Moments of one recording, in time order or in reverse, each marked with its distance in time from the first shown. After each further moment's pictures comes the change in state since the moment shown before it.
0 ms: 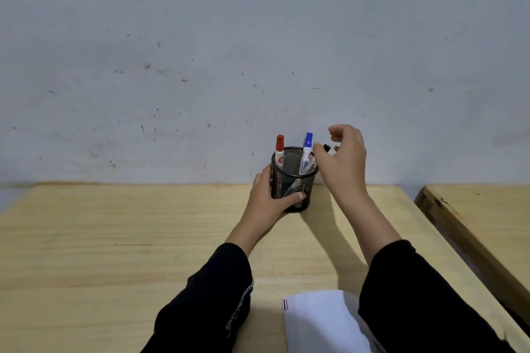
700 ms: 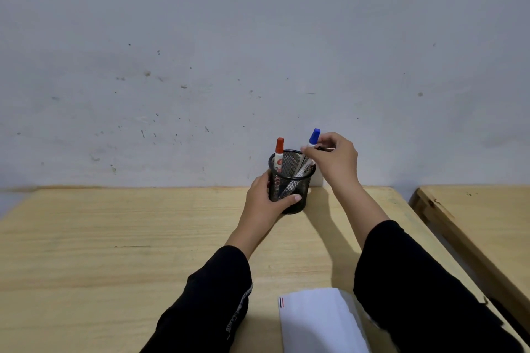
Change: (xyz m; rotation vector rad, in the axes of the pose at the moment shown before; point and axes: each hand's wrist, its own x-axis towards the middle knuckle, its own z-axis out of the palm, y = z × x) left_hand -0.009 0.008 0.003 0.098 0.046 -0.008; right_hand 0.013 0.003 -0.001 0.203 -0.098 0.198
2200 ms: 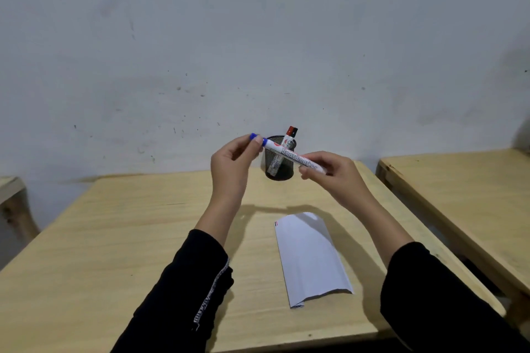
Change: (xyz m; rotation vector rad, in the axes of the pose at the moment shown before) left_hand -0.149 0.131 -0.059 -0.429 0.263 0.127; right_hand -0.171 -0.030 -0.096 0.136 -0.361 -0.181
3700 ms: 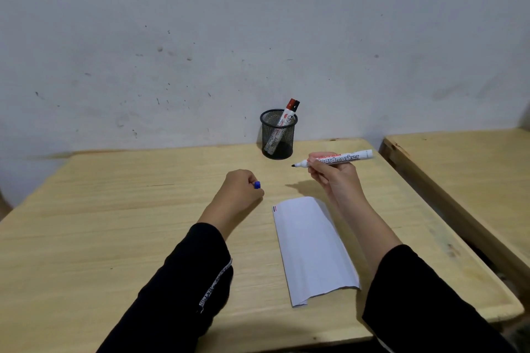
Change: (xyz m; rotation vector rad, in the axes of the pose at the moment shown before) left_hand 0.020 -0.094 -0.022 0.979 -0.382 -0.260; right_hand 0.007 0.047 0.019 0.504 0.241 0.346
